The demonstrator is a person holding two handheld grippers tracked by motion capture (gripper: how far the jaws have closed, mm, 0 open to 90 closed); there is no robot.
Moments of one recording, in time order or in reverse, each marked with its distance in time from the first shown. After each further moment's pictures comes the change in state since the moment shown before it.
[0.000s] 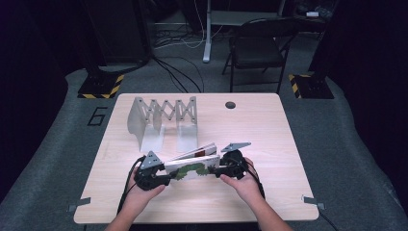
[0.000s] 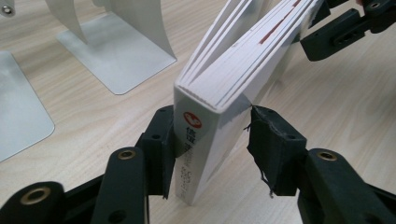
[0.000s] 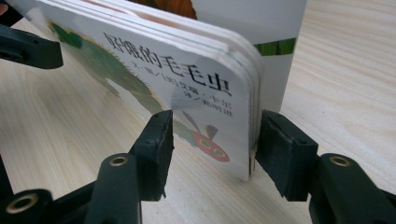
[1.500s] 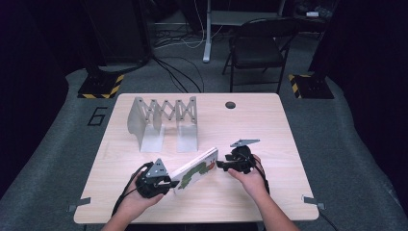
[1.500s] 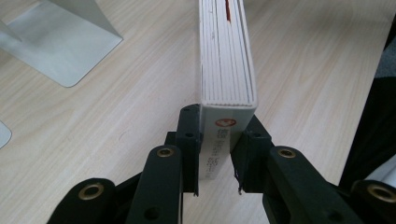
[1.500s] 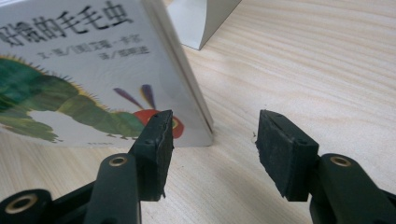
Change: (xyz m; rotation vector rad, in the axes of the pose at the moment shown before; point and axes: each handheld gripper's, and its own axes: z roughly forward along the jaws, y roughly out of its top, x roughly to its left) left arm -0.022 0.005 -0.015 0.164 -0.114 0.205; right arm -0.035 -0.006 -0.002 -0.023 -0.050 0.070
